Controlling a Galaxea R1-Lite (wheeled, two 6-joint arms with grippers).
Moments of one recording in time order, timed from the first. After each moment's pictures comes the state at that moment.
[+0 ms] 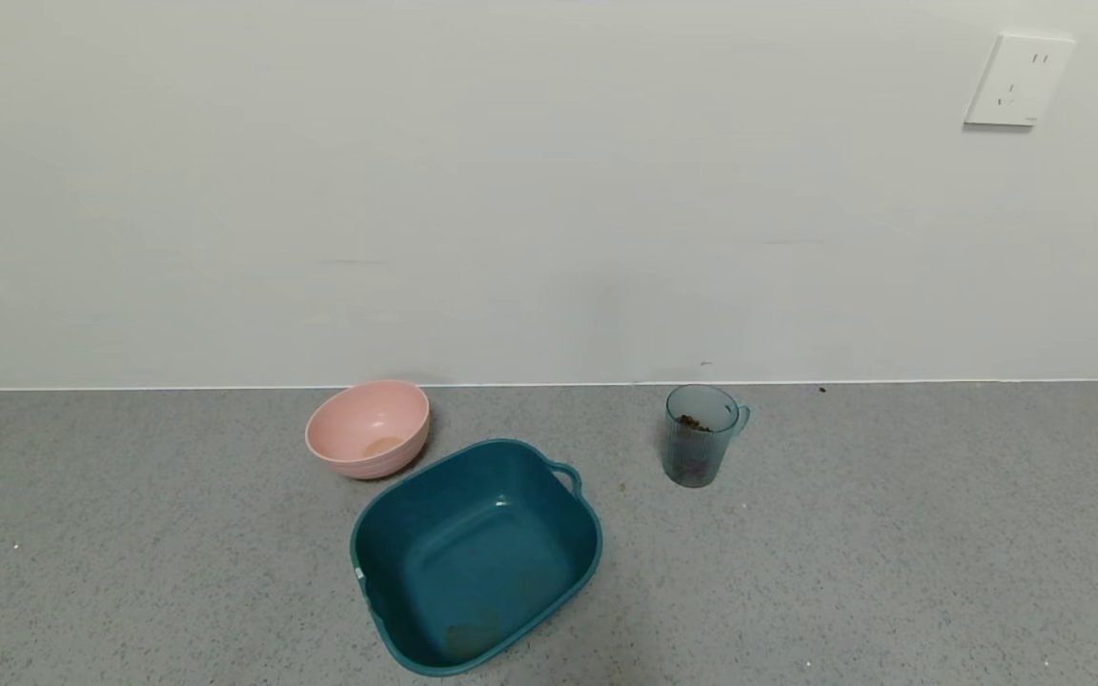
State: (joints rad) left arm 0.00 0.00 0.00 0.00 0.00 0.00; right arm 0.01 0.01 -0.06 0.02 0.00 0.01
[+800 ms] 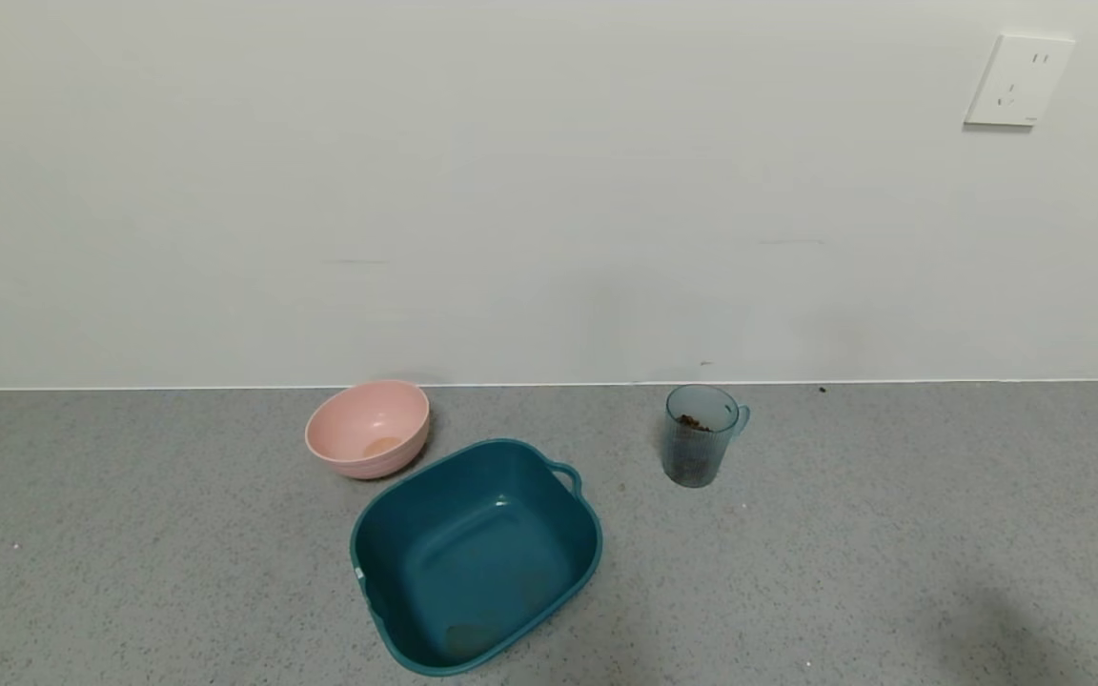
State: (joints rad) left arm 0.00 0.00 0.00 0.00 0.00 0.00; right arm 0.05 0.73 -0.52 -0.02 0.12 -0.01
